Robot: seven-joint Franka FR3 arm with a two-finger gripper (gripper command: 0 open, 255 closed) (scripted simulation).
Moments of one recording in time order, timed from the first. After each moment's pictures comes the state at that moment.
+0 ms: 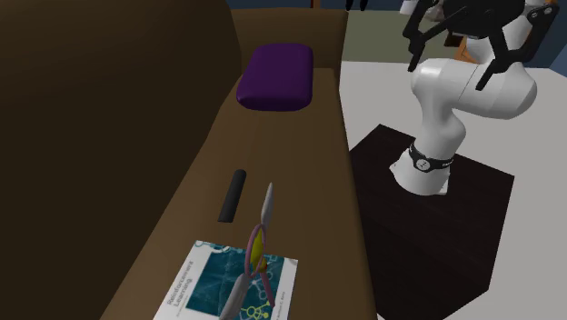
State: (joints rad) arm 0.02 -0.83 -0.02 -2.36 -0.06 1.58 -0.08
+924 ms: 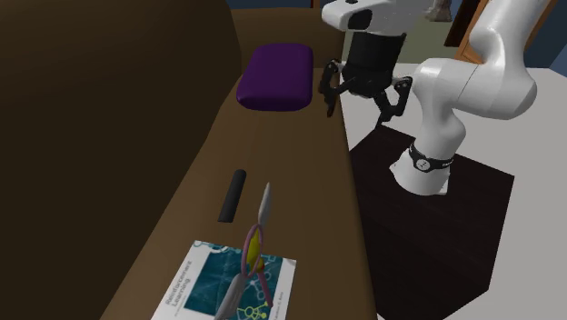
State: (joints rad) arm -0.01 -0.68 -0.26 -2.53 -0.21 1.90 -0.38
